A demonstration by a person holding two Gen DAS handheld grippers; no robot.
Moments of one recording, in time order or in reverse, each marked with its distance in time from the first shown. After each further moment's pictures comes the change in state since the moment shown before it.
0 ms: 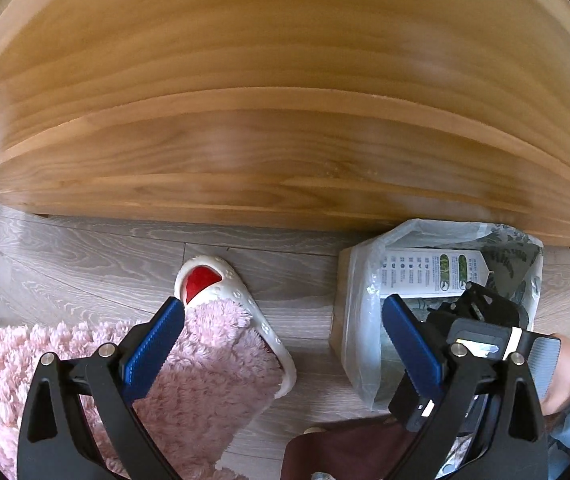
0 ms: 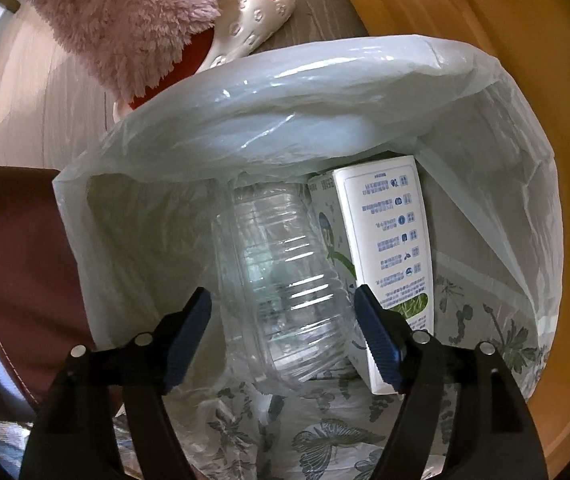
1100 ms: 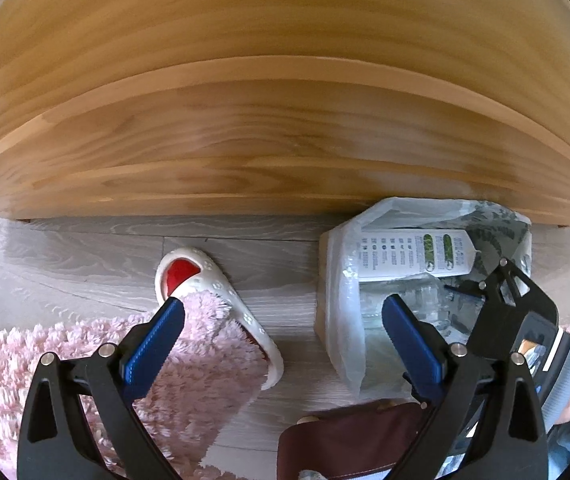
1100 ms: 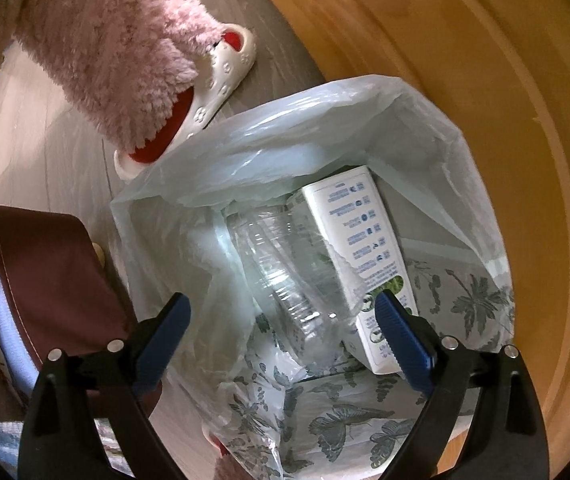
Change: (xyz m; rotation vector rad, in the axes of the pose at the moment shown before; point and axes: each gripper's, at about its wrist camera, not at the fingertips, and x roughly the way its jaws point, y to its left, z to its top) left arm 0.008 -0.015 -0.006 0.063 0.043 -0.062; right arm -0.051 0.004 -0.025 0.152 -0.140 -0.046
